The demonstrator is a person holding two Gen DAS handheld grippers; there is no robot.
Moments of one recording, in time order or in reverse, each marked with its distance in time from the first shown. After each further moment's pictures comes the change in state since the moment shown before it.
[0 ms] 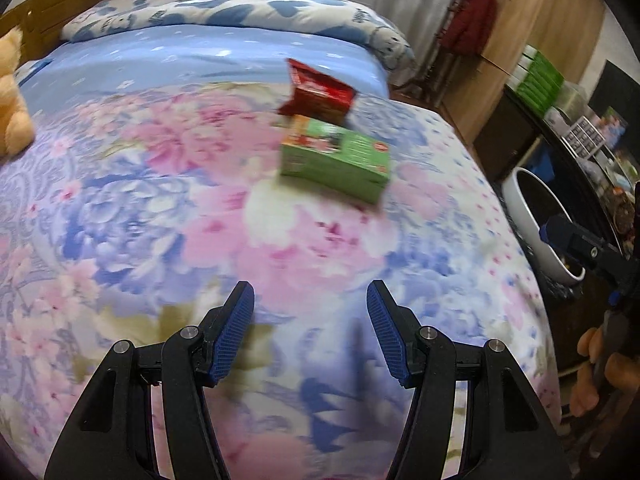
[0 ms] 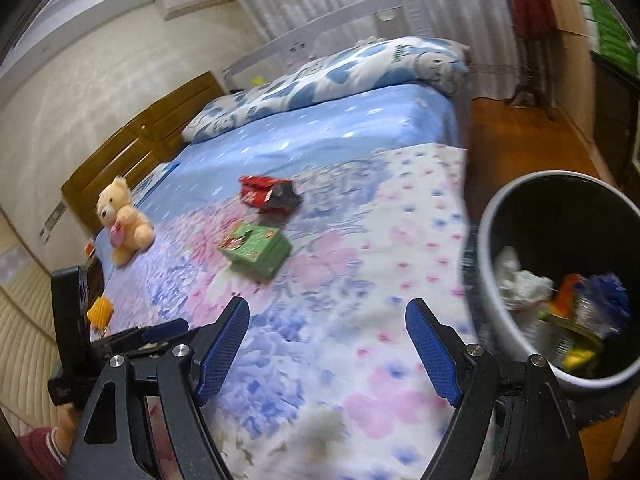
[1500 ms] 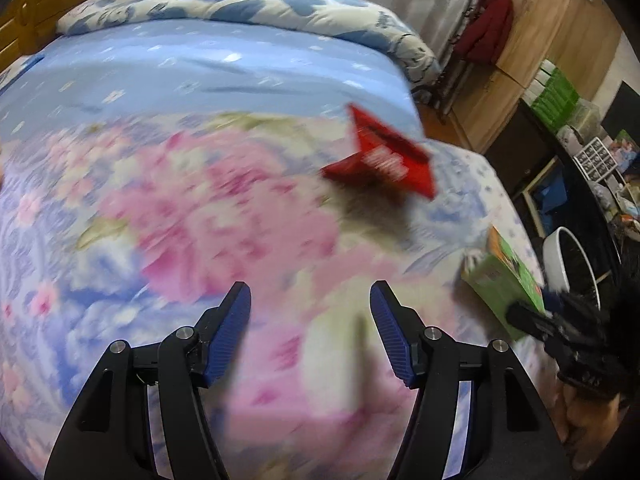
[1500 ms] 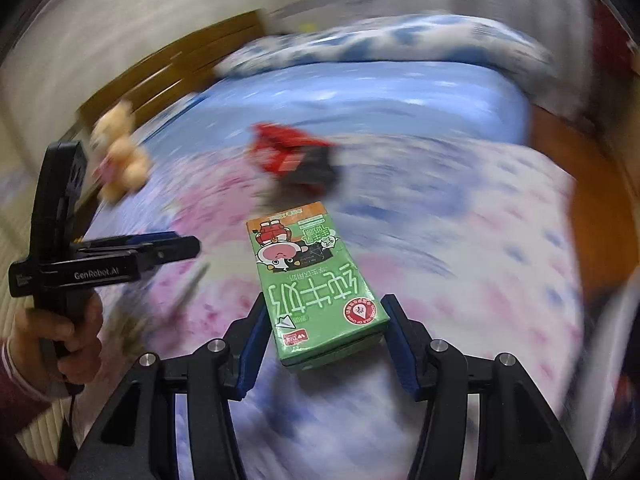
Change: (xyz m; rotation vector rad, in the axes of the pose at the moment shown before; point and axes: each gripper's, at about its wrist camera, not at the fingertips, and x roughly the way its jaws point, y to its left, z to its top) left arm 0.062 0.030 0.091 0.001 0.008 -0.027; right arm 0.090 0.006 0.026 -0.170 0.136 0.007
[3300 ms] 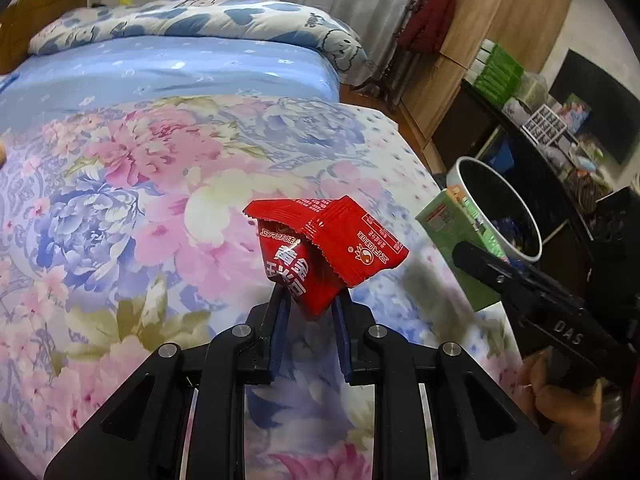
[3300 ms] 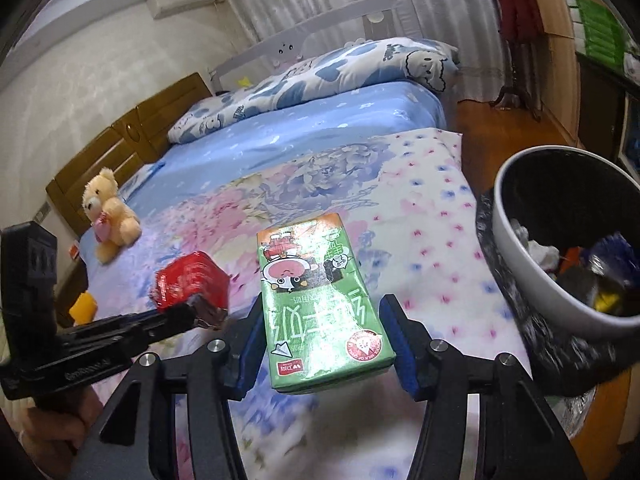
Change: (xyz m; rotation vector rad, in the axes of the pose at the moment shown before) left arm -0.081 -0.069 -0.100 0.093 -0.021 -0.106; right arm -0.089 0.024 -0.069 0.199 -0.168 -0.090
